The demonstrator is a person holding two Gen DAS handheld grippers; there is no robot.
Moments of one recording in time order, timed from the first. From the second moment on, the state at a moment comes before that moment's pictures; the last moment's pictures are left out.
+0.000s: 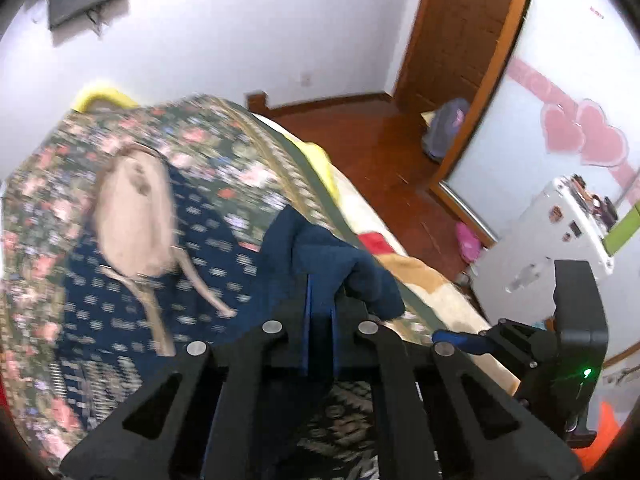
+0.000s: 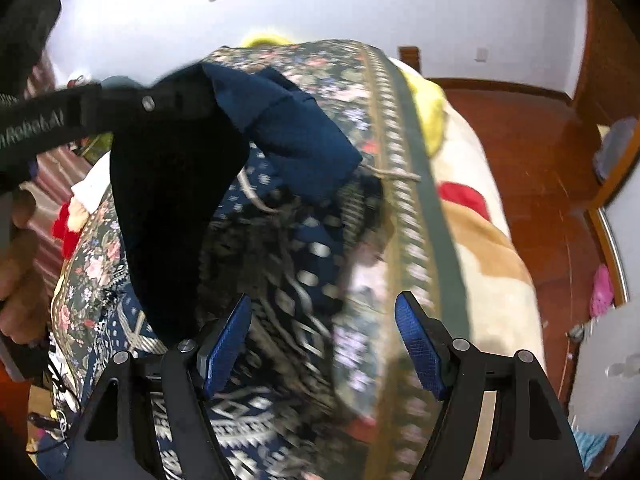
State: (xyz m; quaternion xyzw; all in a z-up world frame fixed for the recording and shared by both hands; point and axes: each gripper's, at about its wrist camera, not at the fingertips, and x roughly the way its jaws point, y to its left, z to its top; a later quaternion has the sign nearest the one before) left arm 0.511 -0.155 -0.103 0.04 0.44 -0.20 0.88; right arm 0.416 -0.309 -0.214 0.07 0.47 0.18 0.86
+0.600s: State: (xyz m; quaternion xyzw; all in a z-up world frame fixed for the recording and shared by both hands) left arm 0.441 0.096 -0.229 0.02 0.57 -0.04 0.82; right arm 0.423 -0.254 -0.261 -0.05 0.51 0.13 0.85
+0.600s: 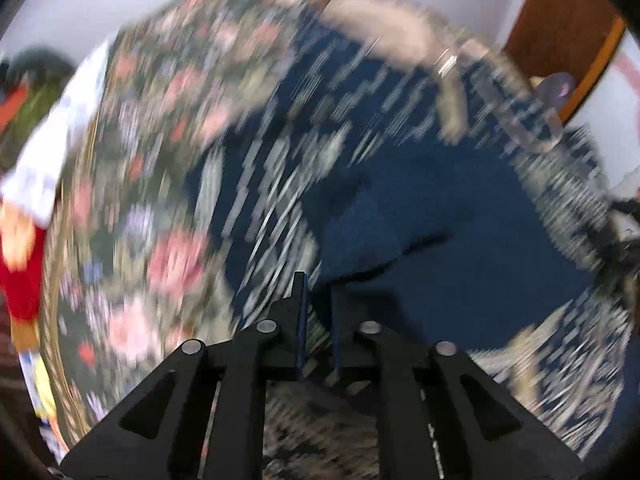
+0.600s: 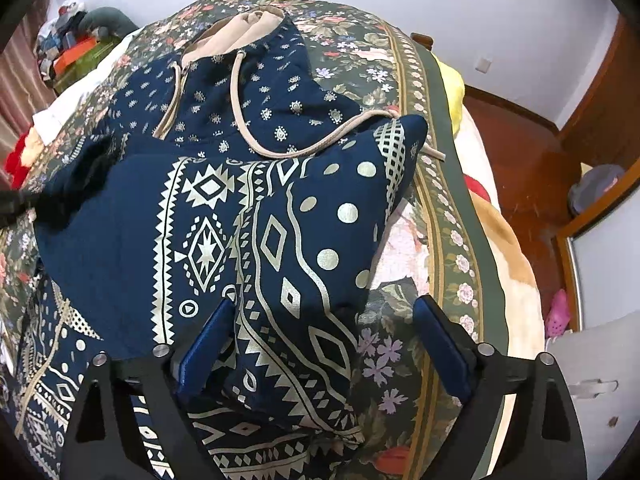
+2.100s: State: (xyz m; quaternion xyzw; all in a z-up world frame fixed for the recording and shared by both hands) left arm 0.391 0.207 -0.235 -0.04 0.55 0.08 0.83; right arm 0.430 -0.242 -0.263 -0.06 0.51 0.10 0.85
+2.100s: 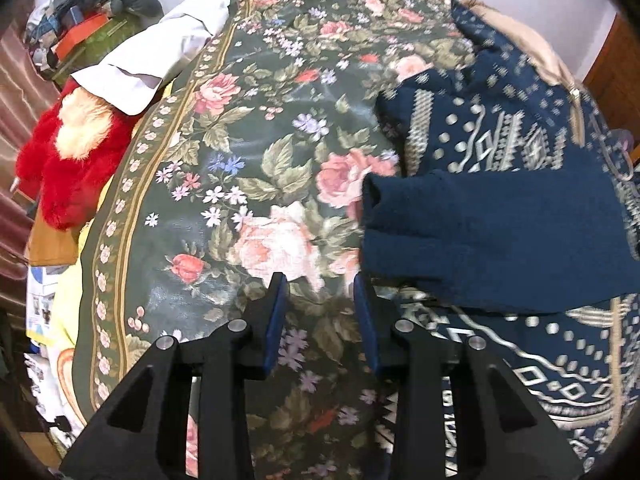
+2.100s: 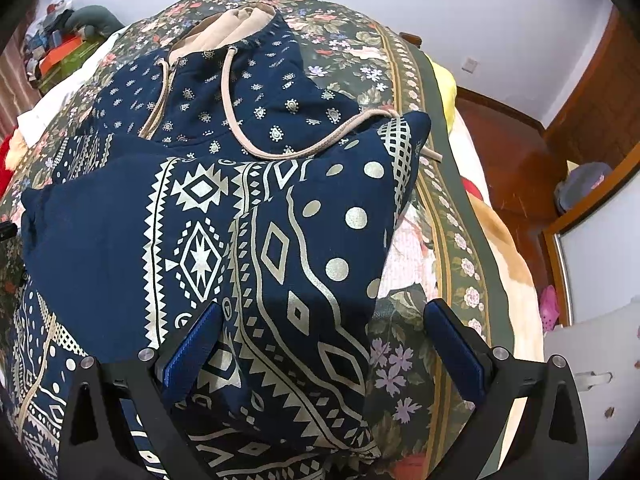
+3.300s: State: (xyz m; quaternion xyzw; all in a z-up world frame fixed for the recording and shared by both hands) left arm 0.455 0.147 -0.157 -0.01 0.49 0.01 0.87; right arm 0.470 -0.226 -0.137 -0.03 0.43 0.16 0.89
